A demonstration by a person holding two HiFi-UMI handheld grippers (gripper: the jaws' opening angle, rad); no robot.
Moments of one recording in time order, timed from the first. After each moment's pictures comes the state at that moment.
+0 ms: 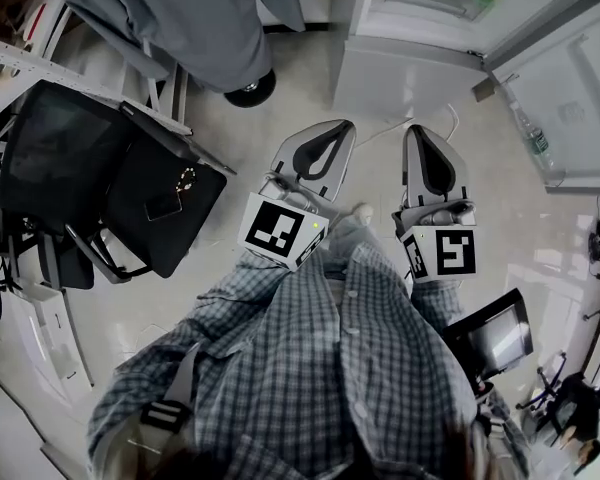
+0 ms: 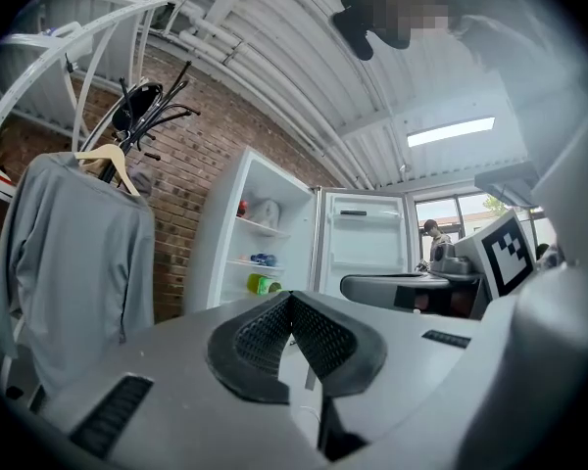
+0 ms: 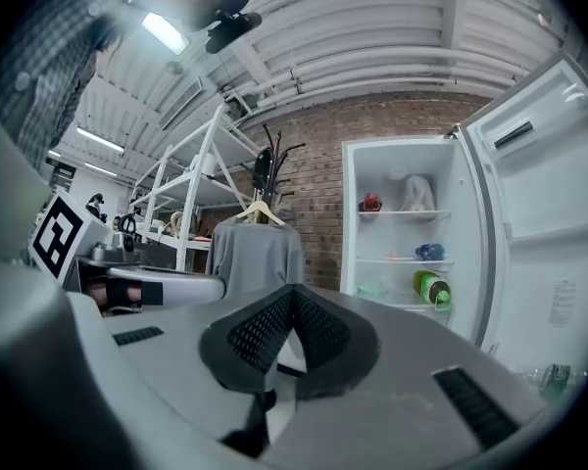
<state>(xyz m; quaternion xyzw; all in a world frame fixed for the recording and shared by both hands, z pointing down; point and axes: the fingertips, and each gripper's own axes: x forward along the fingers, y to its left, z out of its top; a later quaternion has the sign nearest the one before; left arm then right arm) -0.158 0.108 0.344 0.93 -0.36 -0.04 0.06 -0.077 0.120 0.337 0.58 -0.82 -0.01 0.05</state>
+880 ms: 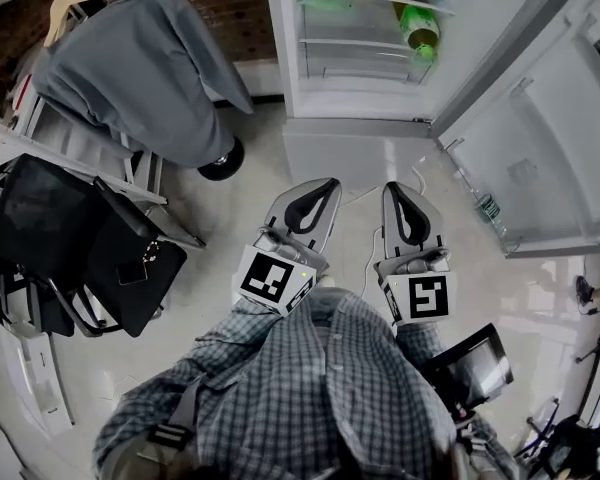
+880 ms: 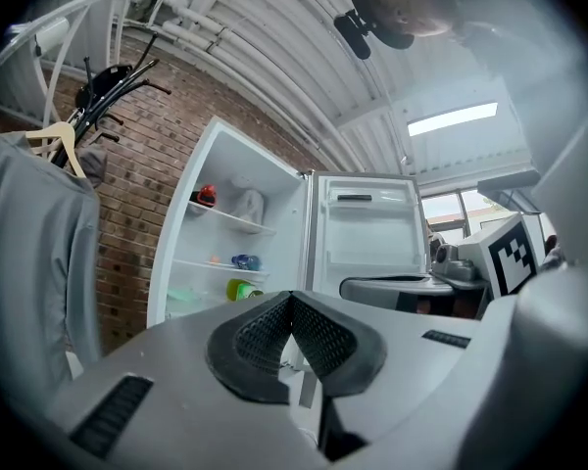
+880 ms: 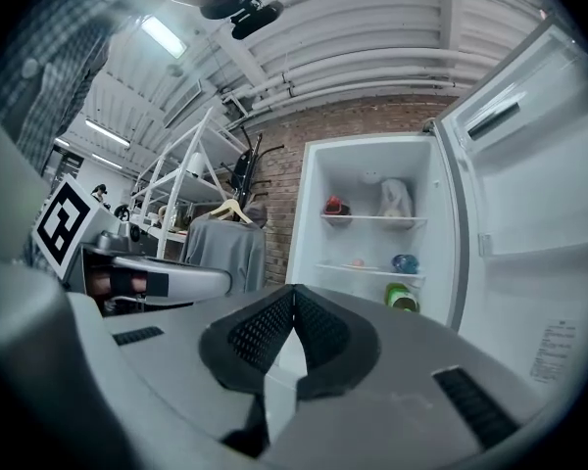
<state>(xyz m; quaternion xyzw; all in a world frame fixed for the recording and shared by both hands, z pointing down) 0.013 0.044 0.335 0.93 -0.36 -0.04 0.04 0.085 0.057 0.330 0.57 -0.82 -0.04 0.06</state>
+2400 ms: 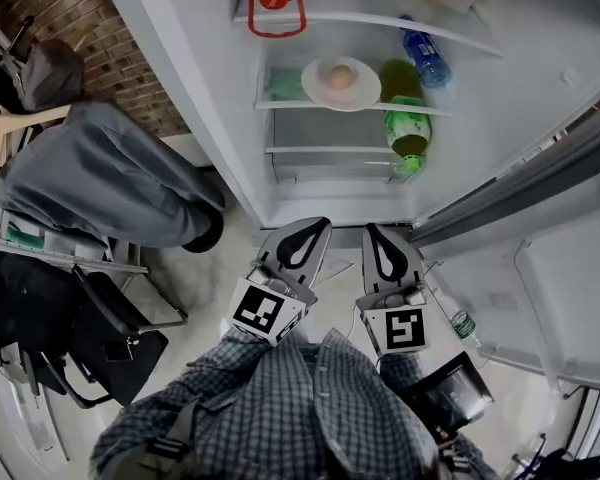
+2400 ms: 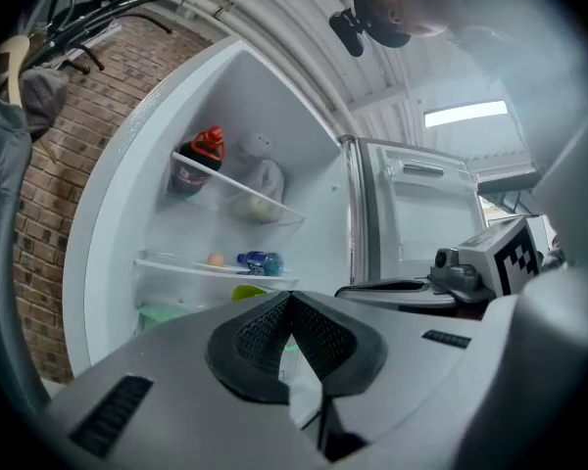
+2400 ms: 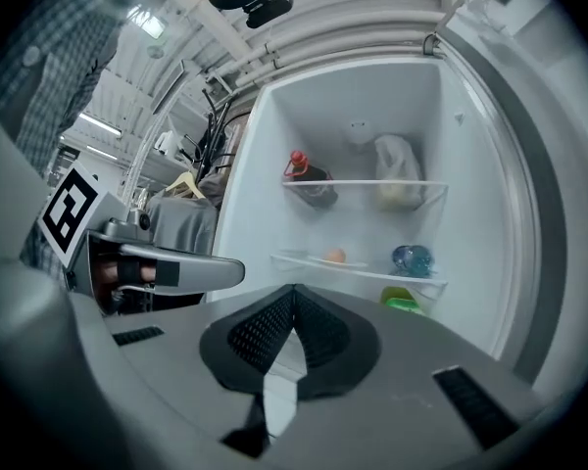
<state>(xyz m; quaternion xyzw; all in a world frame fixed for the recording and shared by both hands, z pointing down) 0.093 -0.203 0.337 0.94 -0.34 -0.03 0.05 0.149 -0.191 0.331 0.57 -0.82 -0.04 0.06</state>
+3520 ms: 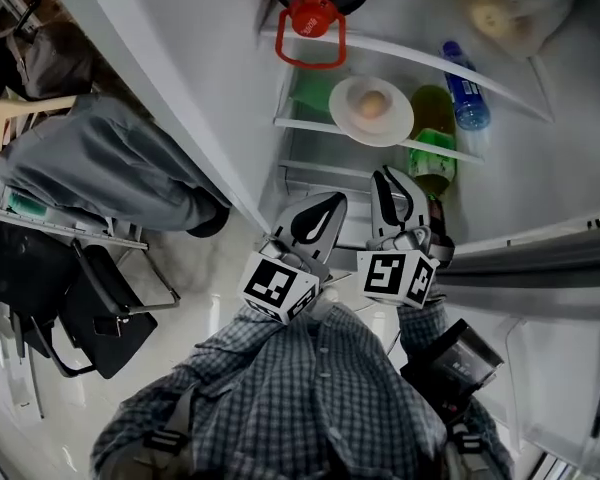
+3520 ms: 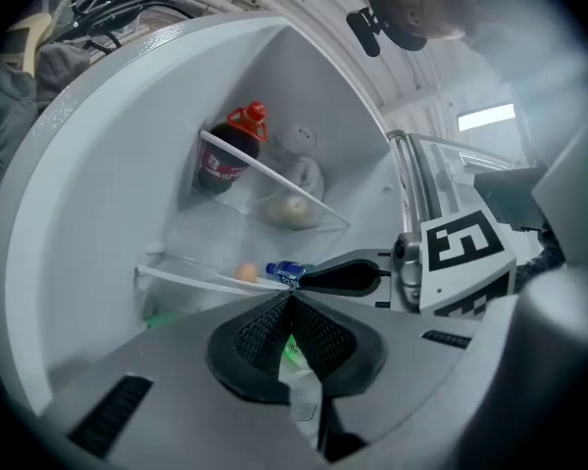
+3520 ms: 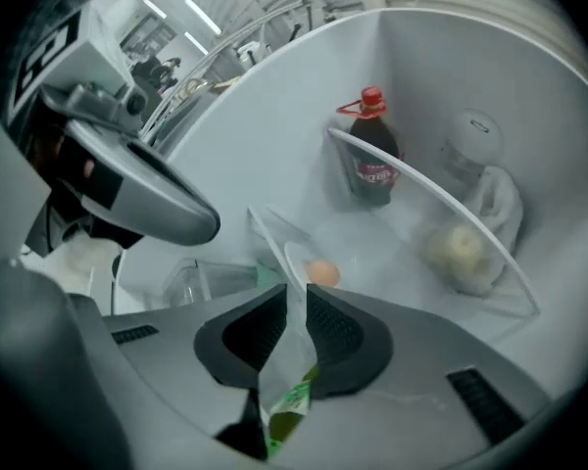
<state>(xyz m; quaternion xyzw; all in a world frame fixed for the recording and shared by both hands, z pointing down) 0.104 -0.307 0.331 0.91 -0.41 -0.07 0.08 0.153 -0.348 0.335 0.49 -0.77 -0.24 0.33</state>
